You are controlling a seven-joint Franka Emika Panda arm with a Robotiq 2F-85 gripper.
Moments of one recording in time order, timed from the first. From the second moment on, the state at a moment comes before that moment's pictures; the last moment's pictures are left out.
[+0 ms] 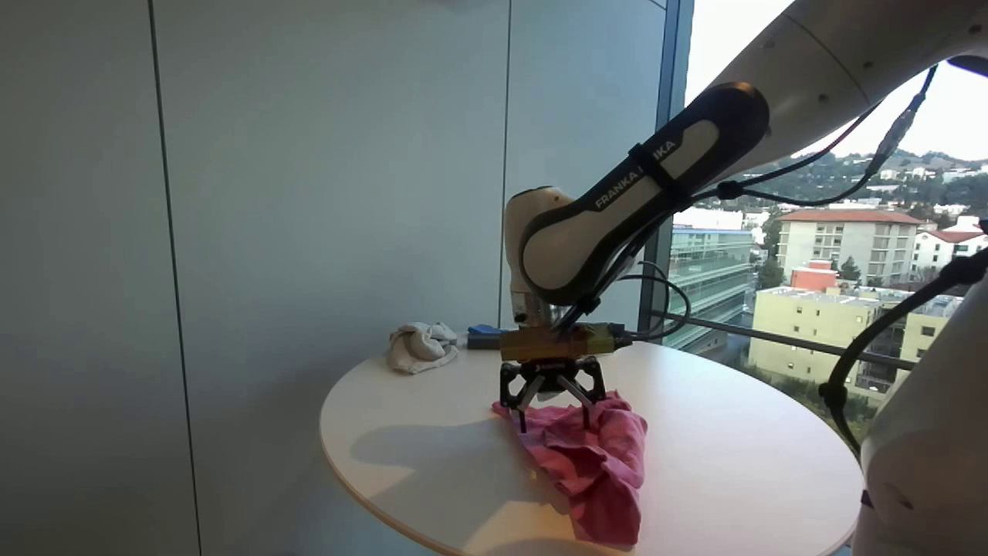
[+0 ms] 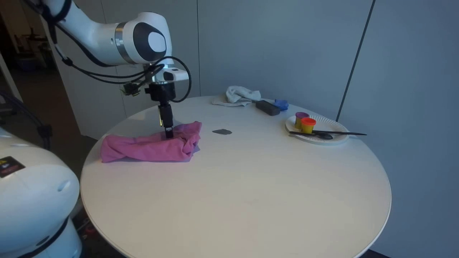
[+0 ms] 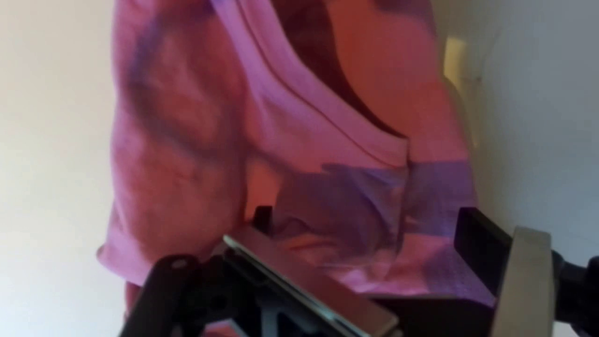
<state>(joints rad) -0.02 -0.33 0.16 -2.59 -0.10 2.17 0.99</state>
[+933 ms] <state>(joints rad) -0.01 -0.32 0.16 -2.61 -0.08 2.34 0.95</state>
